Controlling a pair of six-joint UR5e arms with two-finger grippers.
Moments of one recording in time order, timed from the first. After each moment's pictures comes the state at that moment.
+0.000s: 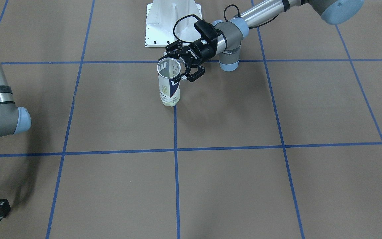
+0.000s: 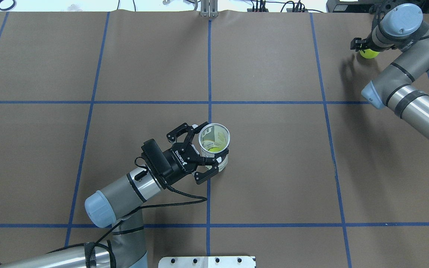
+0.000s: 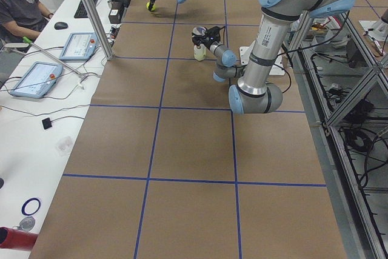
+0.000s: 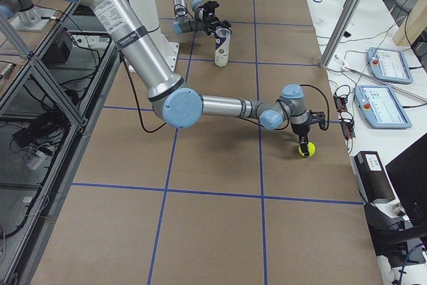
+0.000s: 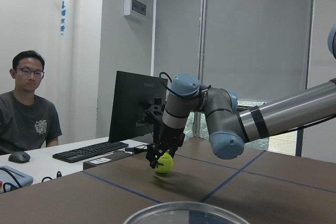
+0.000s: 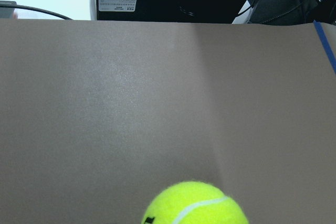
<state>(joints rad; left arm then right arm) -0.25 -2.20 -1.27 -3.50 -1.15 -0.24 1.06 -0.96 0.85 -0.88 1.71 0.85</state>
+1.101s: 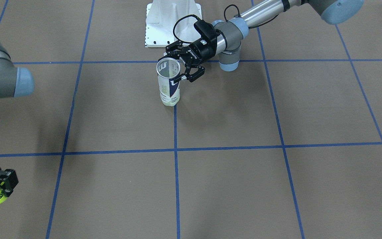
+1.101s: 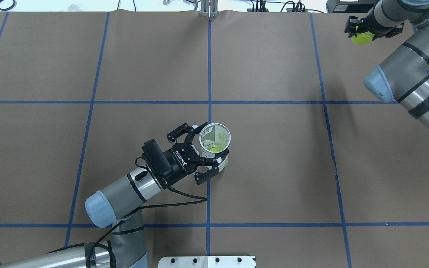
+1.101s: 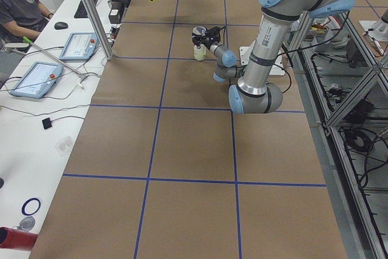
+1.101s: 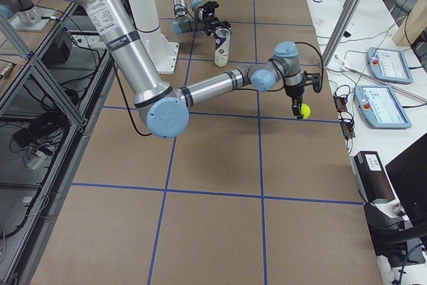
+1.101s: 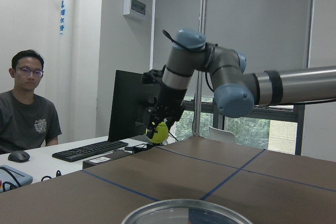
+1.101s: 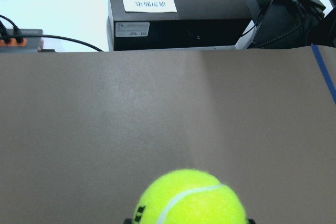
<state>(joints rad) -0.24 -2.19 -1.27 -3.50 -1.15 -0.23 1.04 -1.08 1.58 -1.41 1.87 1.04</state>
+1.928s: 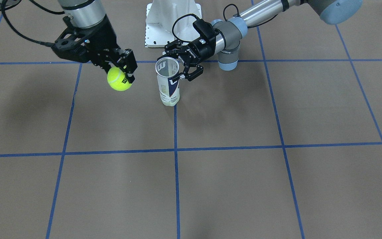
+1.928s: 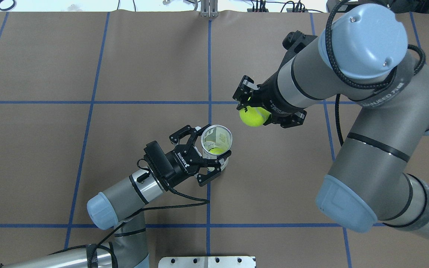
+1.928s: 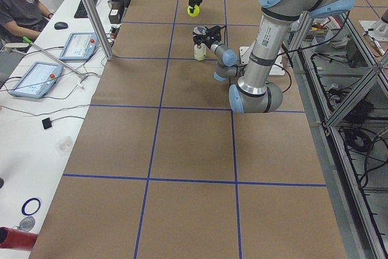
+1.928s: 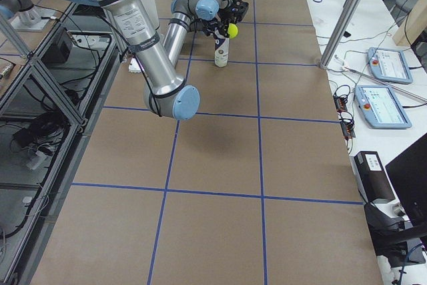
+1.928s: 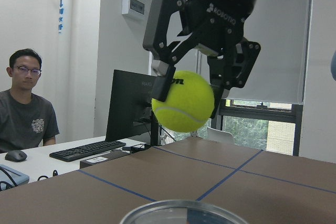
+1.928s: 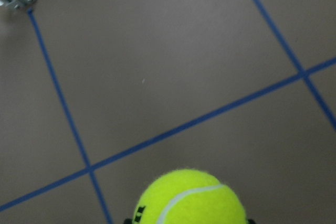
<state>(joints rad) -0.24 -2.20 -1.27 -3.50 -1.15 -0.23 0.63 -0.95 2.11 -1.73 1.94 1.65</state>
